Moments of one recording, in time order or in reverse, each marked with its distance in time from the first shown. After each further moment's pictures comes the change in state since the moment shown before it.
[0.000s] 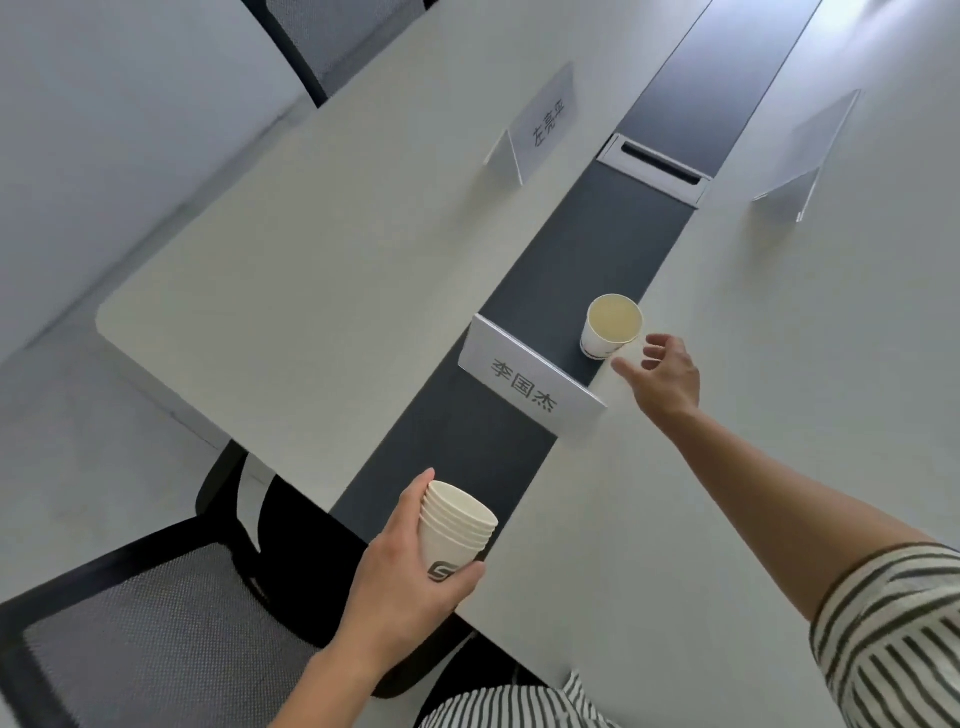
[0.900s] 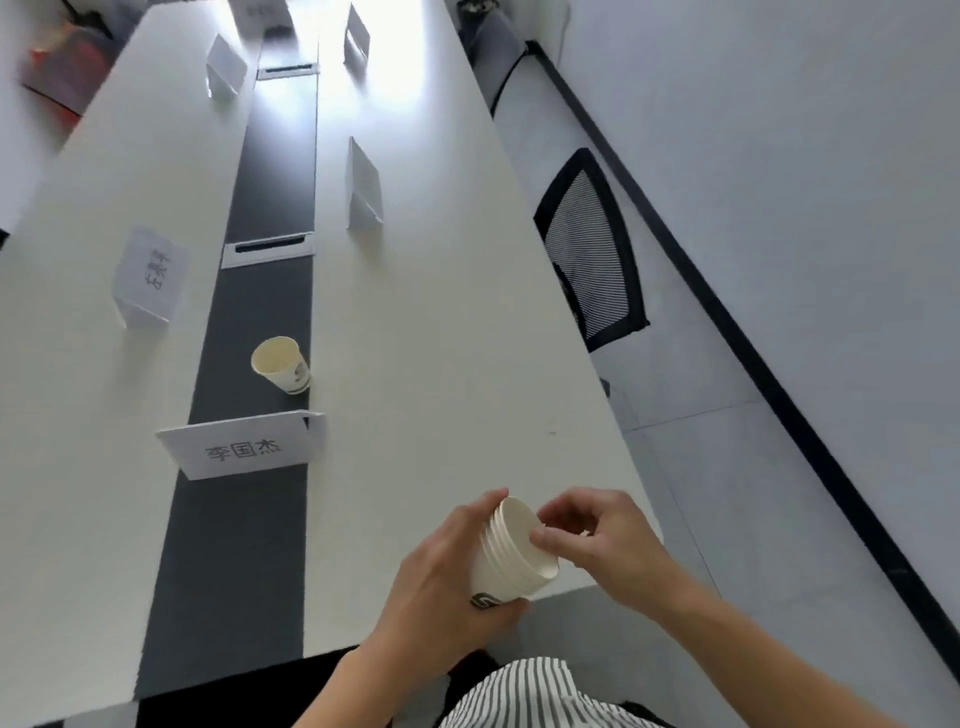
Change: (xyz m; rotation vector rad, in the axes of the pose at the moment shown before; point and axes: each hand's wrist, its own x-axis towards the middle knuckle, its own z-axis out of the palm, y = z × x) left_hand -0.132 0.111 0.159 0.344 -0.621 0.830; right_hand -0.378 0.158 -0.192 0.526 0.046 0.071
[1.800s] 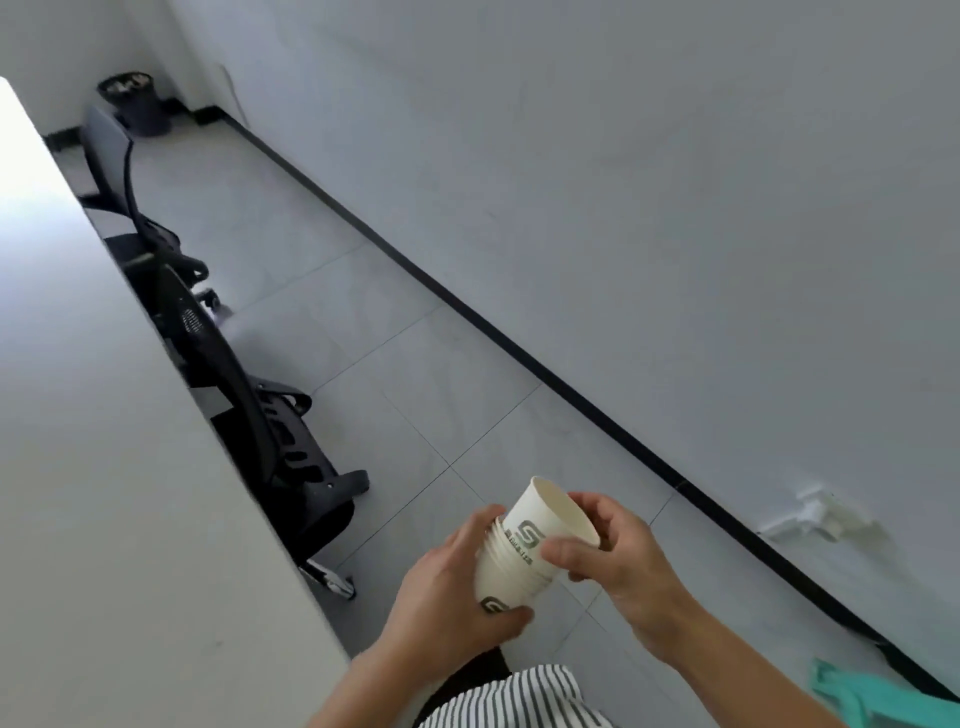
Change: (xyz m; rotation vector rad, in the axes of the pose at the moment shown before) left_hand 0.231 0.228 0.266 0.095 -0.475 0.248; right_hand -0.078 0.115 -0.352 0.553 0.562 0.150
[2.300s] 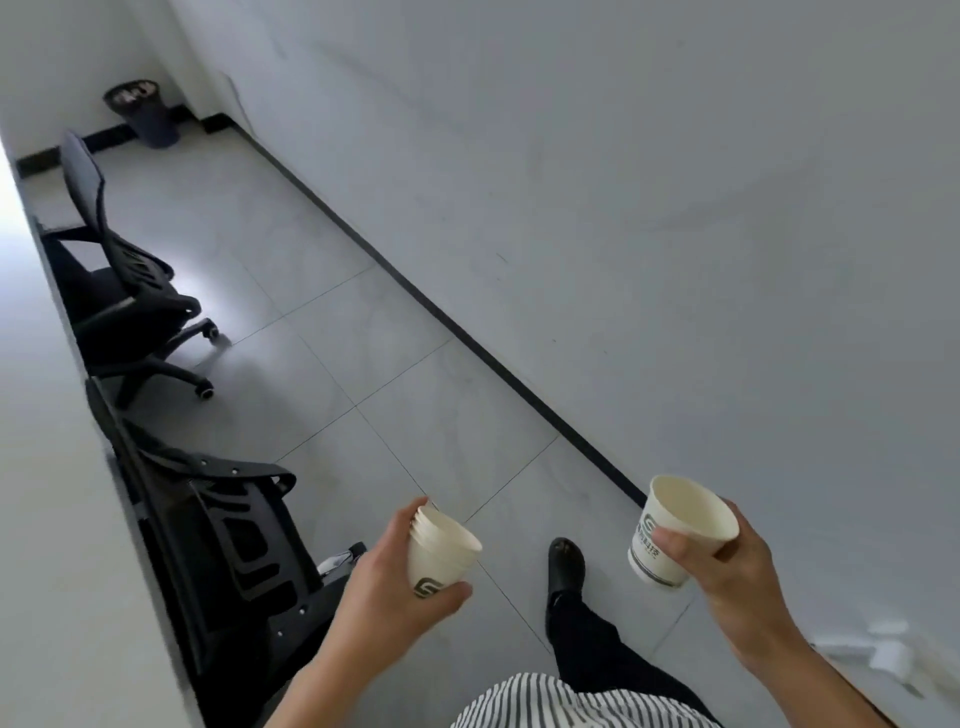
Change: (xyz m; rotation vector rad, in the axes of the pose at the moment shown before) left_hand 0.224 -0.034 -0.090 -0.114 0.177 -0.249; right_hand 0.227 -0.072 -0.123 -0.057 0.342 -0.134
